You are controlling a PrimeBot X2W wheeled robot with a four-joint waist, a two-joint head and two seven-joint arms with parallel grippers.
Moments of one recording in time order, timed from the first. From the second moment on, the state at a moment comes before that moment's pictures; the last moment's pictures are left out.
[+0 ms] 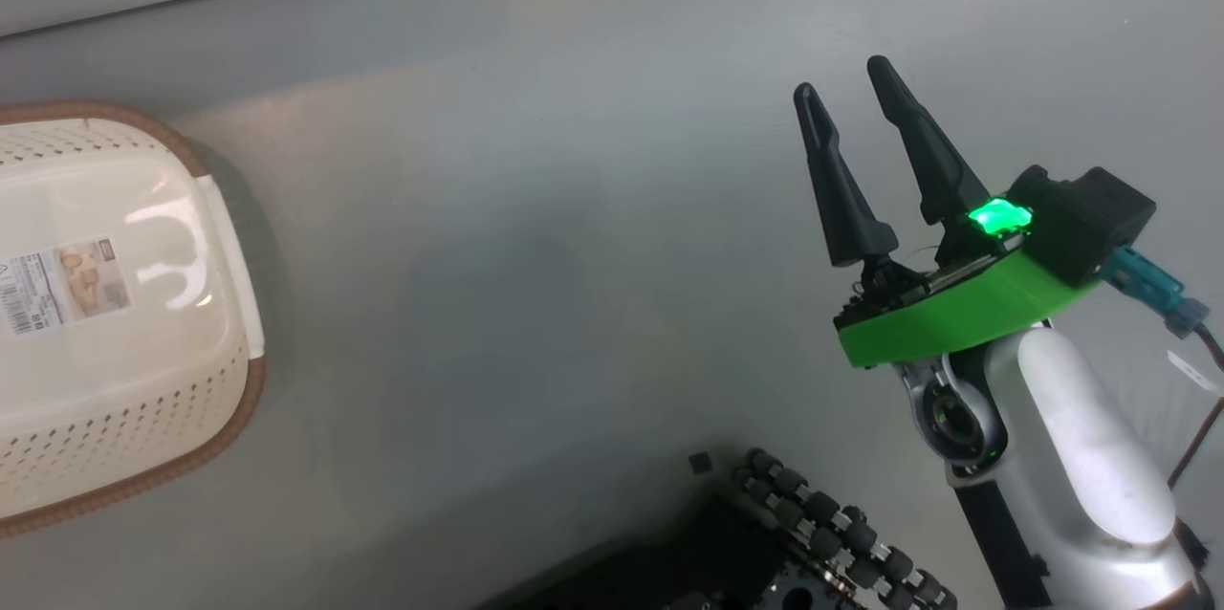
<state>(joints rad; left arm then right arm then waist) -1.35 0.78 -0.40 0.50 -0.54 0.21 0.56 -0.39 -0.04 0.27 0.08 0.40 0.13 -0.25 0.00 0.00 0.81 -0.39</state>
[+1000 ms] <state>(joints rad) -1.62 0.83 -0.37 0.57 -0.45 0.19 0.26 -0.43 -0.04 0.33 0.06 0.46 0.13 -0.26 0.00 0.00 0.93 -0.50</state>
